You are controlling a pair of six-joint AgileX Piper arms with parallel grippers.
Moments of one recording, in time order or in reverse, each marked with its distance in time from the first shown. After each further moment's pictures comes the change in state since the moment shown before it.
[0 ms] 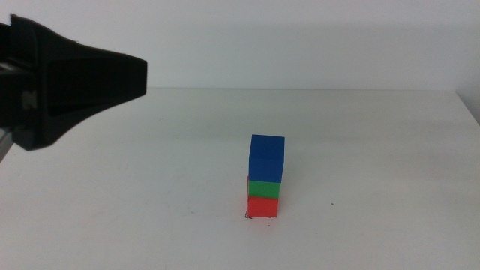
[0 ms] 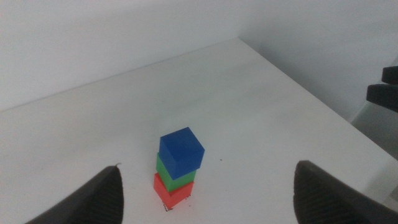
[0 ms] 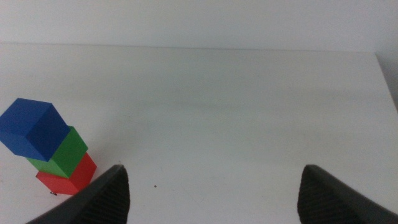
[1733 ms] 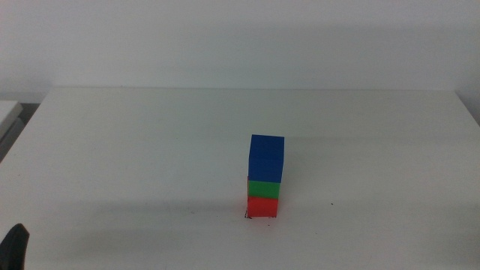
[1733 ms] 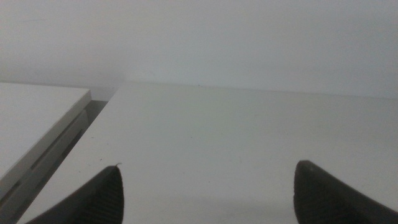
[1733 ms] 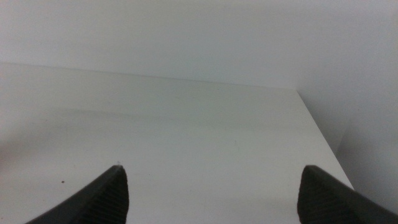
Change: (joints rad) left arm 0.659 -0.810 1.186 0.111 -0.674 0.000; right arm -0.105 -0.575 0.639 -0.173 -0.382 -0.002
